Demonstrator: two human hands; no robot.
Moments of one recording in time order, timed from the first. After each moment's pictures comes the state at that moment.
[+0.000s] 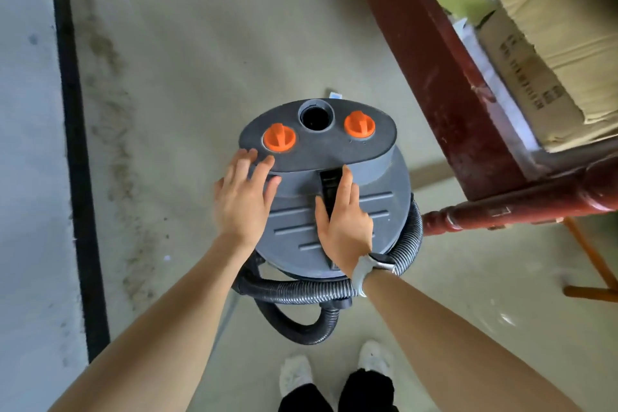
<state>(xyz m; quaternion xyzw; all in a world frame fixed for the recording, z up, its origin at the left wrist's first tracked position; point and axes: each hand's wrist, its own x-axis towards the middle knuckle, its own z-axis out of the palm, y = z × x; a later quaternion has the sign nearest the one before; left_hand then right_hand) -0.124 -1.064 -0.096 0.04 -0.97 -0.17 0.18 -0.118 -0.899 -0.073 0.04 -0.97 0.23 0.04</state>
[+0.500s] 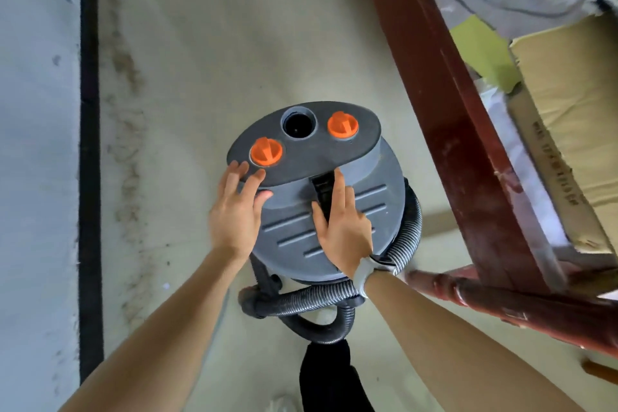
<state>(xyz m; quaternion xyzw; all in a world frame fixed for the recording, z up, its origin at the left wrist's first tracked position) -0.241 -1.081 -0.085 0.09 -0.96 -0.16 0.20 -0.267 -0.908 -0.079 0.13 -0.97 0.20 0.08</state>
